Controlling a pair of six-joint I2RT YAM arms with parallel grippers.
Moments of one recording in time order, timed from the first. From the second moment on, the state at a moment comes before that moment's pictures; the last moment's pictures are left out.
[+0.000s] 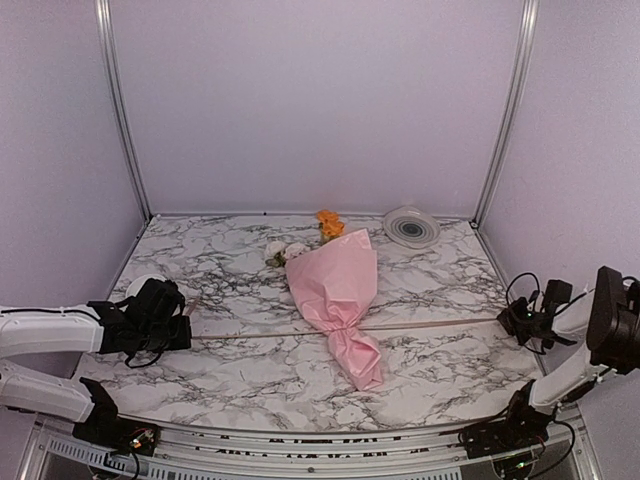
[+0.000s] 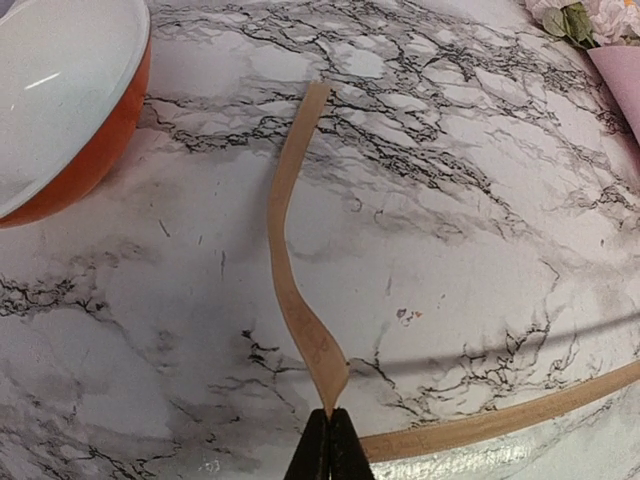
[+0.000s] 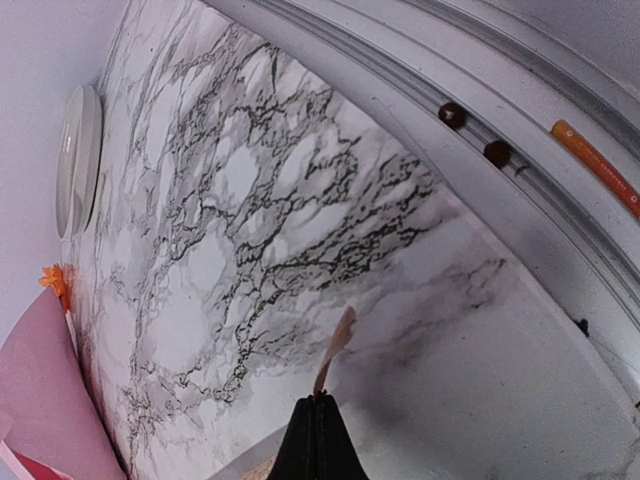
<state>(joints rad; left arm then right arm) -0.63 1.13 0.44 -0.29 -0.31 -0.64 -0.51 1.41 0.38 0.19 -0.47 0.62</state>
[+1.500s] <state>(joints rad) -1.05 1.31 0.71 -0.25 -0.18 -0.22 0.32 1.13 0.85 0.21 -0.47 0.51</state>
